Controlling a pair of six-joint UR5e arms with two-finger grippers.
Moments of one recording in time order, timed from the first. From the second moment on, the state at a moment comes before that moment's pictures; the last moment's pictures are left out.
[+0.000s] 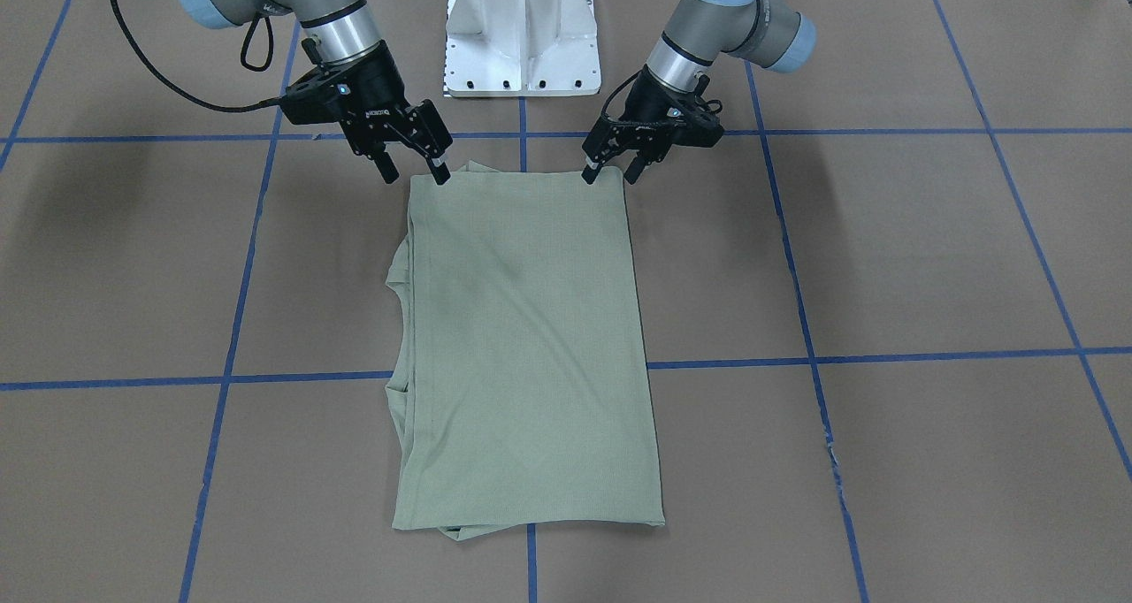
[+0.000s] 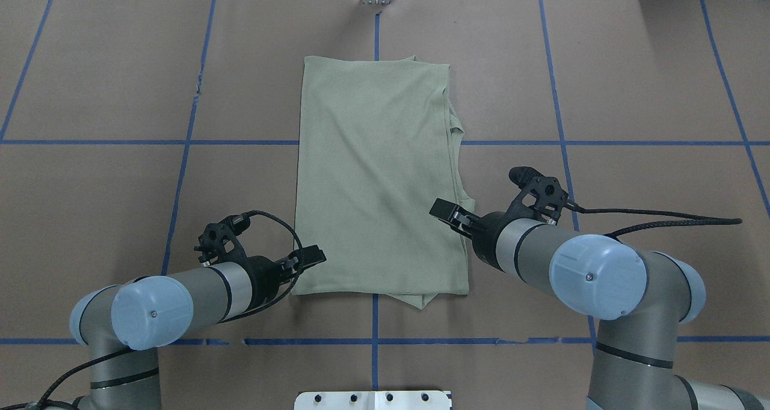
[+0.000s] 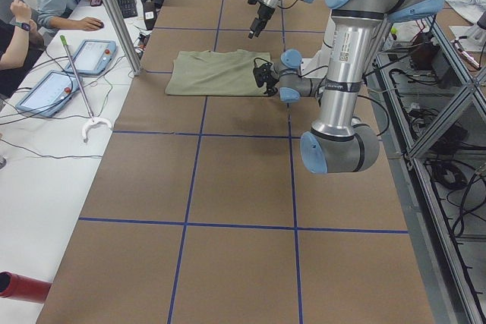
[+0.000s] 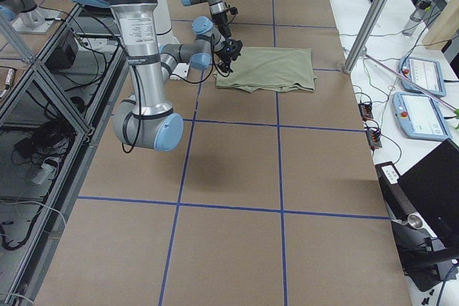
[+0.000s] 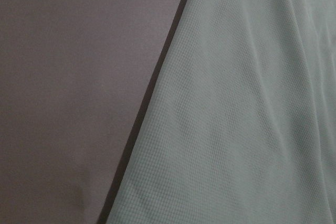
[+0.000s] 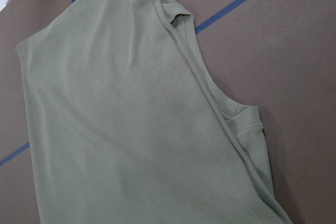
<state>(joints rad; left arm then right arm) -0.25 -1.84 -1.82 -2.33 -1.45 -1.84 0.33 -1.32 2.03 -1.14 1.41 1.83</state>
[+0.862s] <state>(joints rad) -0.22 -1.84 -1.80 -2.33 -1.45 -1.84 0.33 -1.31 2.02 -1.14 1.41 1.83</state>
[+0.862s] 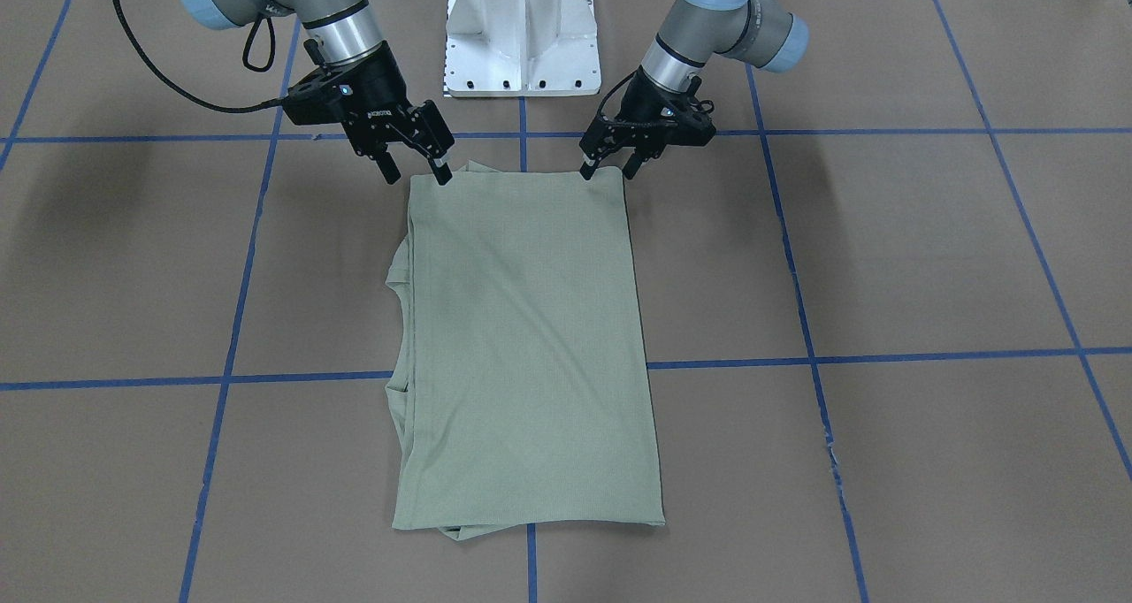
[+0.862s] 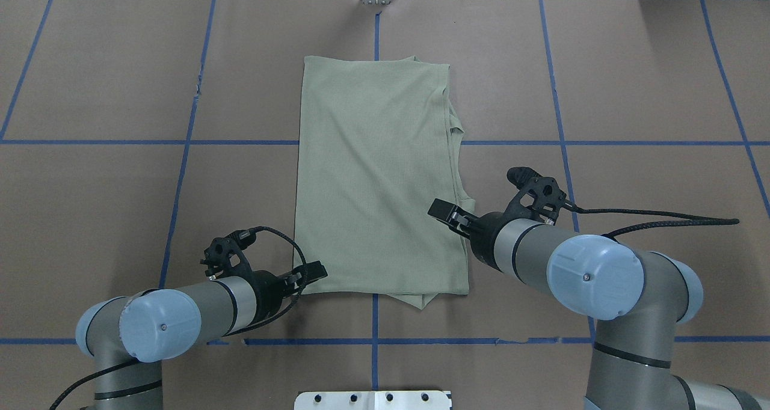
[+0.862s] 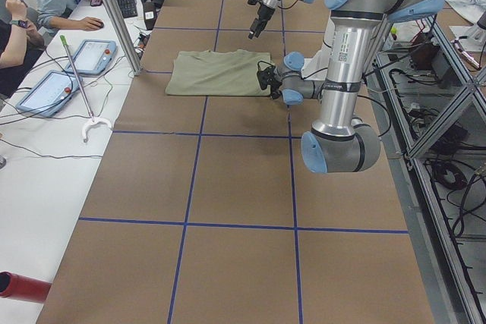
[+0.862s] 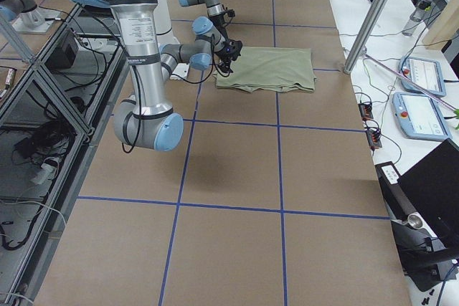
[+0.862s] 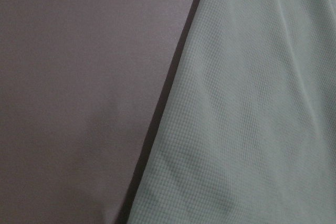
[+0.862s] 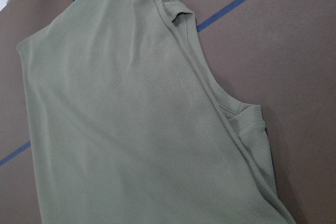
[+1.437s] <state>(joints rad) -0.21 -1.84 -1.79 -2.33 -1.46 -1.83 0.33 -1.31 2.02 -1.14 1.41 1.83</state>
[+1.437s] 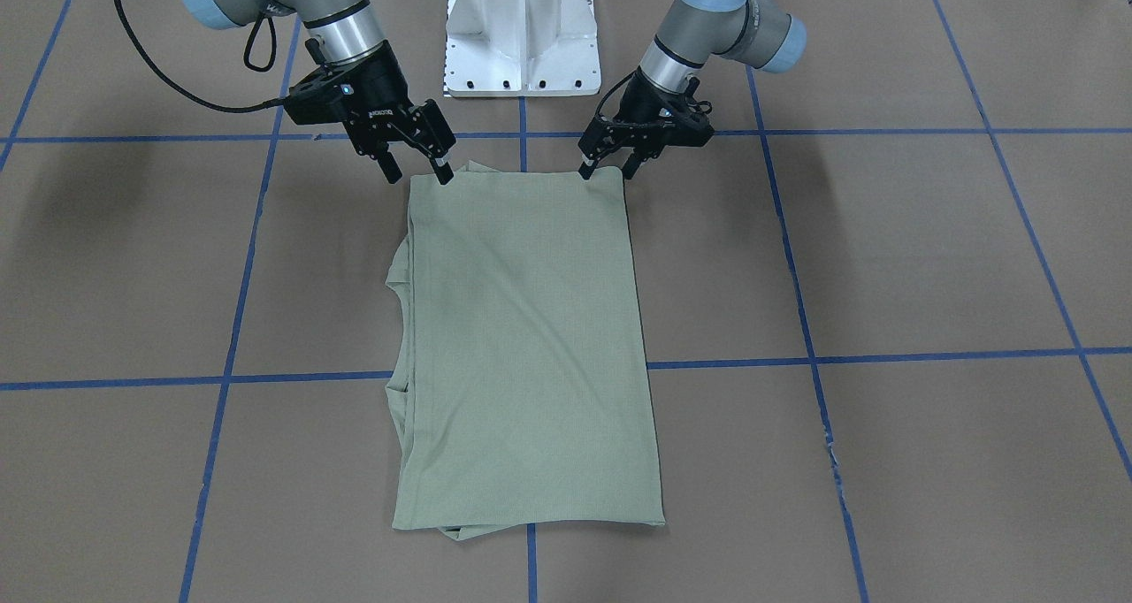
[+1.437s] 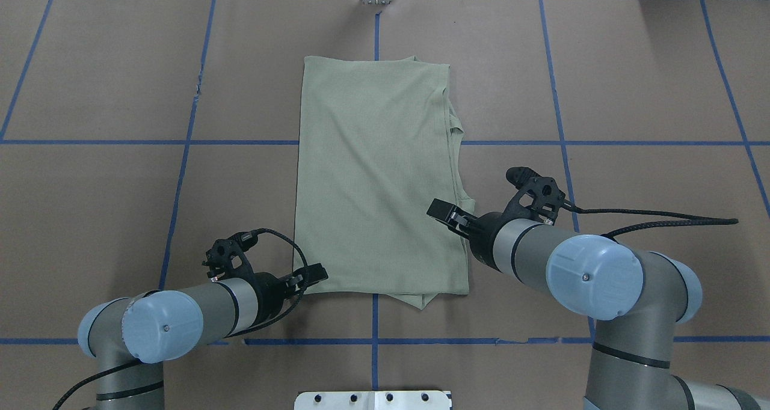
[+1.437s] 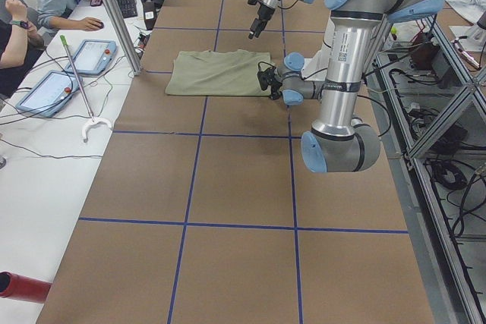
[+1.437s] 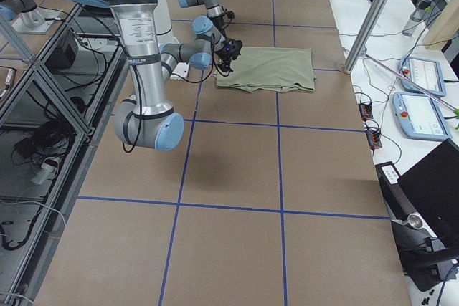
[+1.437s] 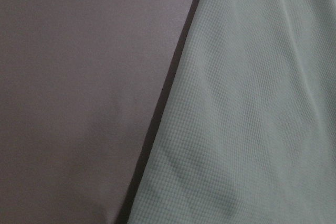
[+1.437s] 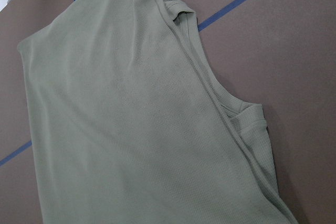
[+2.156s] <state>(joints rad) -0.21 -1.85 -1.79 -2.33 -1.45 -1.83 0.33 -1.31 2.02 -1.14 1.41 1.83</state>
